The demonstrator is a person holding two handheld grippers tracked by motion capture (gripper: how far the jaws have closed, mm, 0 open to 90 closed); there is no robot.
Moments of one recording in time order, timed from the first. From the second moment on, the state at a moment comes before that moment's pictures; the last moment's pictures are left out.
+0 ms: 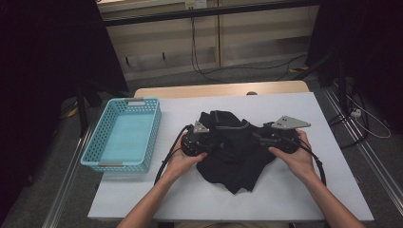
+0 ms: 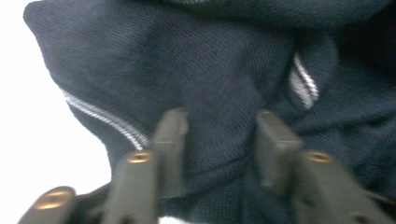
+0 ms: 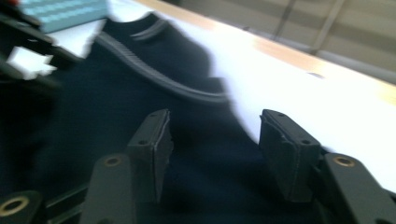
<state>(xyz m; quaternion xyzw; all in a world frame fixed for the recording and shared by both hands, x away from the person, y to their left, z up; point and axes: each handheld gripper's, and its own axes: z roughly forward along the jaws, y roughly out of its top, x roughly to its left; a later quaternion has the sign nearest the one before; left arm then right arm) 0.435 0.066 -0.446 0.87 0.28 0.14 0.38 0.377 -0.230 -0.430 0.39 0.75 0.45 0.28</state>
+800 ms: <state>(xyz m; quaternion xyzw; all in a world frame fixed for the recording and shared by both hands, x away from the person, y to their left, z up) 0.396 0.117 -0.442 0.87 0.28 0.09 0.40 0.368 -0.182 -0.459 0.33 0.81 0.43 0.22</state>
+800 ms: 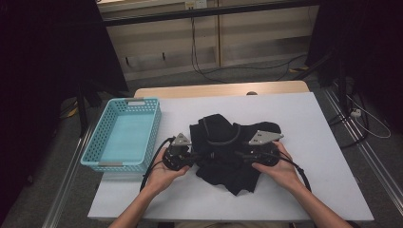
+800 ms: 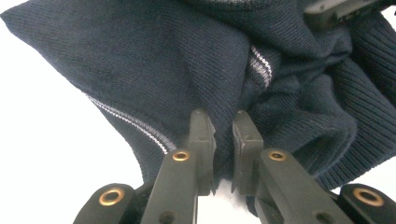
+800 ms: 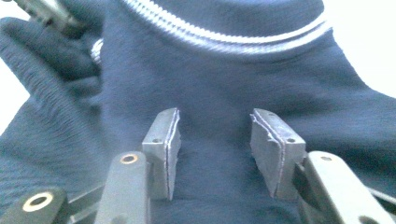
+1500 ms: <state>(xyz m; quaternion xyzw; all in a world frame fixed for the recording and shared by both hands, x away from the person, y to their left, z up) 0.406 0.115 -0.440 0.86 0.30 0.10 0.41 0.406 -0.118 -0.435 0.27 0.82 0.45 0.23</state>
